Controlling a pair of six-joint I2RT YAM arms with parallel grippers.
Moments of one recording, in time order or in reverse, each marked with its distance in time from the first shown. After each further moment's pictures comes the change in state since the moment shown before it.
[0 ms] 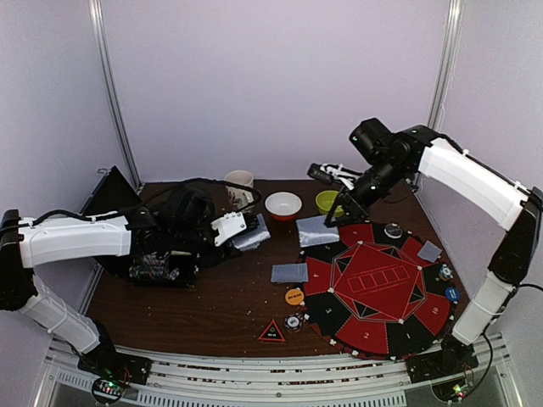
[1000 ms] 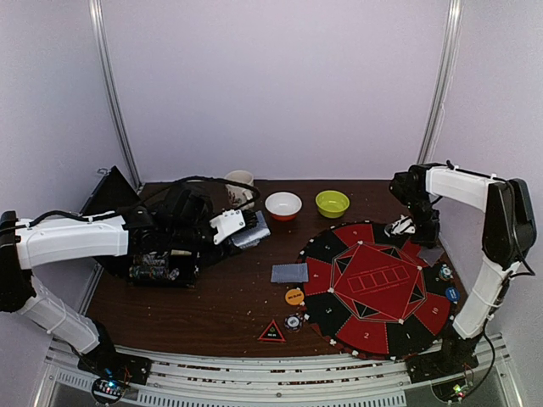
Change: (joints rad) left arm 0.000 -0.016 0.000 0.007 -0.002 0.000; right arm -0.408 0.083 -0.365 -0.114 1.055 -0.426
